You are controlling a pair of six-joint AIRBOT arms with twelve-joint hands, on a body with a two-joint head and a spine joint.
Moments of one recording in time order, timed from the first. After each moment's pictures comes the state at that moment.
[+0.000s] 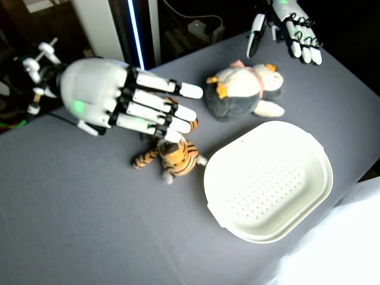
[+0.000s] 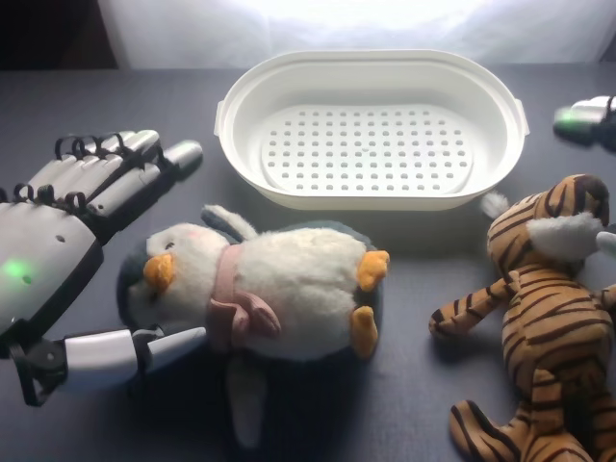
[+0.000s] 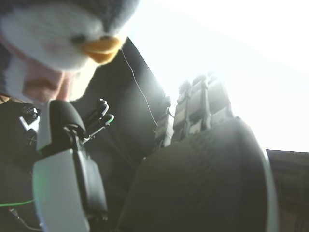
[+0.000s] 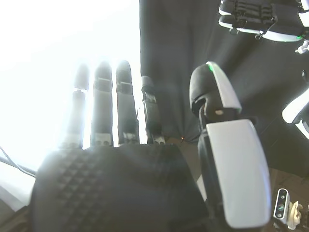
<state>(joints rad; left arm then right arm) 1.21 -0.75 0.82 -0.33 -1.34 0.98 -1.31 -0.85 0.98 0.17 1.46 -0.65</state>
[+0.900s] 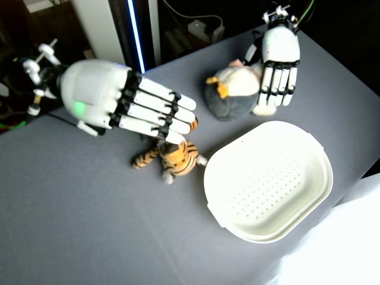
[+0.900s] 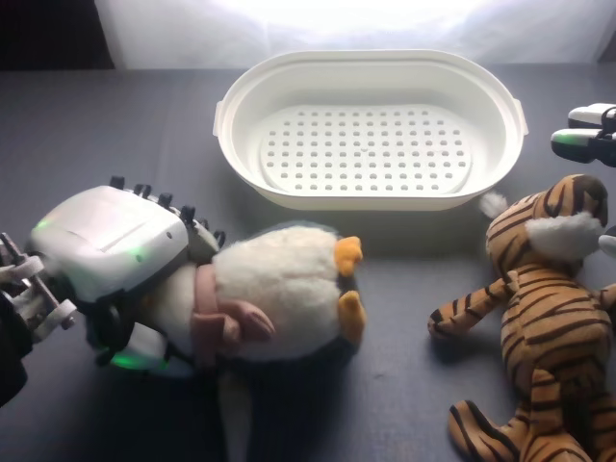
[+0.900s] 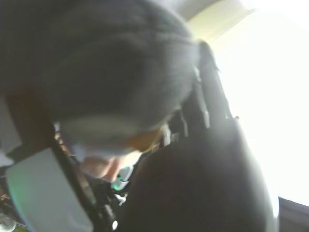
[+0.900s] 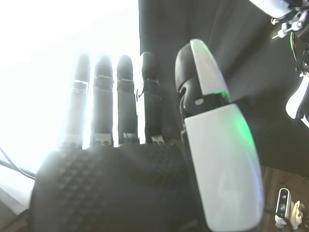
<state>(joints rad) 0.95 -0.81 0.95 -0.31 -0.78 1.24 -1.31 -0.85 0.99 0.16 1.45 -0.63</state>
